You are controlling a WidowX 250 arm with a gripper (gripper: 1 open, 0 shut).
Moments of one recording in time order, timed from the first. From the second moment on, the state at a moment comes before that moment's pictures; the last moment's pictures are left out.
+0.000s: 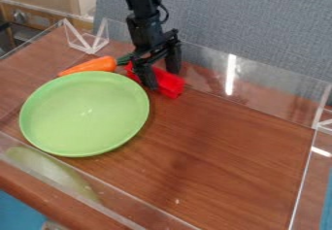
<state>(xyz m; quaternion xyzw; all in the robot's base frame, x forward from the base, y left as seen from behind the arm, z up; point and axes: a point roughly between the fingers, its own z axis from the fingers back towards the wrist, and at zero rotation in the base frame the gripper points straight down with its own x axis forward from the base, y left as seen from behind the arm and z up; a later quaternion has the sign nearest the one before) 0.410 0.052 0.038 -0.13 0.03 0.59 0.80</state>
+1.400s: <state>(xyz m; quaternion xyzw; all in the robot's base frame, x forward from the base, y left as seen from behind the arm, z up) 0.382 0.077 0.149 -0.23 0.09 0.47 0.85</state>
